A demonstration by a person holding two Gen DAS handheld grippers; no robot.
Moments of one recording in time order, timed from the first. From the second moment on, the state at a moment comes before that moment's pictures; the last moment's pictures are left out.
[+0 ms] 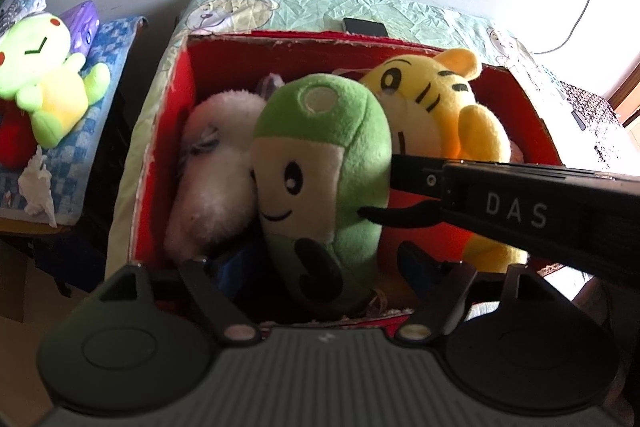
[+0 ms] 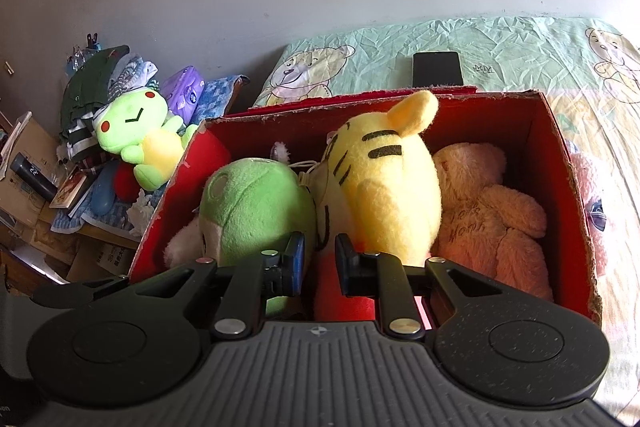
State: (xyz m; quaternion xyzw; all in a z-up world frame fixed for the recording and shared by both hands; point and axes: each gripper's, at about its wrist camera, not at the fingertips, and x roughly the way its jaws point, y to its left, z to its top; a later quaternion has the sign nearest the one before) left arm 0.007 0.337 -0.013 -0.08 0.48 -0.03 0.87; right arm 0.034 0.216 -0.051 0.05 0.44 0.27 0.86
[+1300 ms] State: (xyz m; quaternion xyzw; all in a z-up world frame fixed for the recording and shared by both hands) left arm 0.002 0.340 -0.011 -0.06 0.49 -0.01 0.87; right arm 0.026 0.208 -0.050 0.06 0.43 0.28 0.86
